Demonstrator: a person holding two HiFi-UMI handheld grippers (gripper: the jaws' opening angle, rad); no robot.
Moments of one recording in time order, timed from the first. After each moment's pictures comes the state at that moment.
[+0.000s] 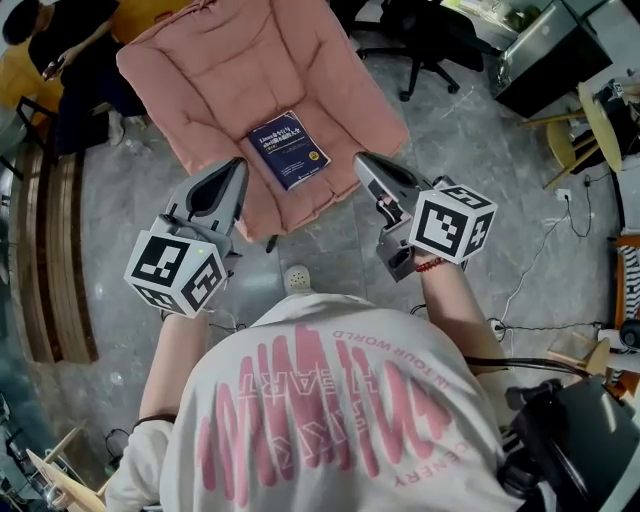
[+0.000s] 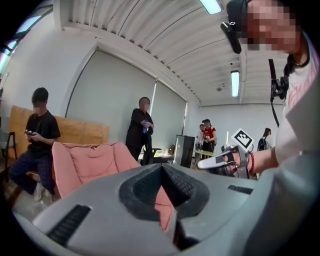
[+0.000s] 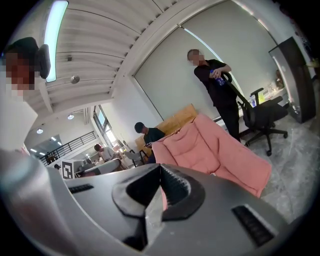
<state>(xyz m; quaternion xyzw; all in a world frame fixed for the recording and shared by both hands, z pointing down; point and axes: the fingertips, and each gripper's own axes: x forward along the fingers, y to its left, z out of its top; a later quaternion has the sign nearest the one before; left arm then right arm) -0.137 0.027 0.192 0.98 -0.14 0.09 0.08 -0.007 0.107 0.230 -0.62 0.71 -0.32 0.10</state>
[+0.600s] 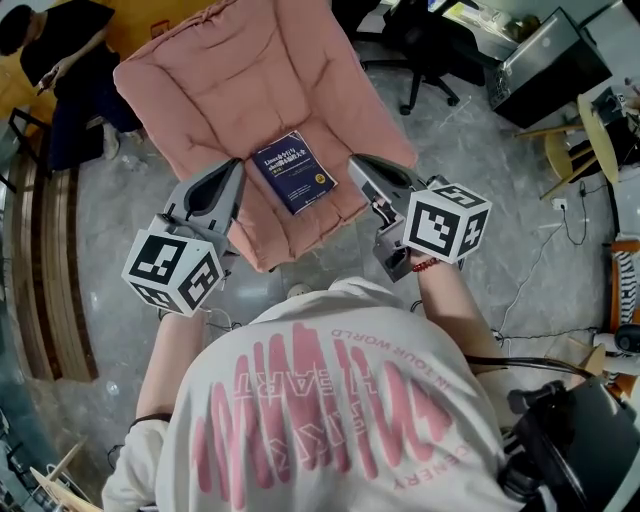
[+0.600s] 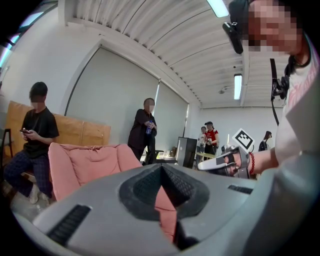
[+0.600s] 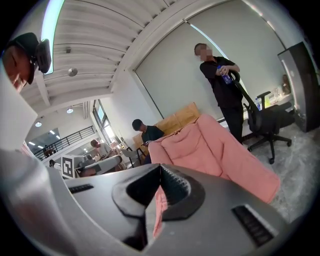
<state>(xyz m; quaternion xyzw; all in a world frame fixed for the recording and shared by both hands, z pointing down) -0.117 -0.054 0.189 0.98 -0.13 0.09 0.09 0.006 0.027 0.225 -0.62 0.71 -0.32 0.07</state>
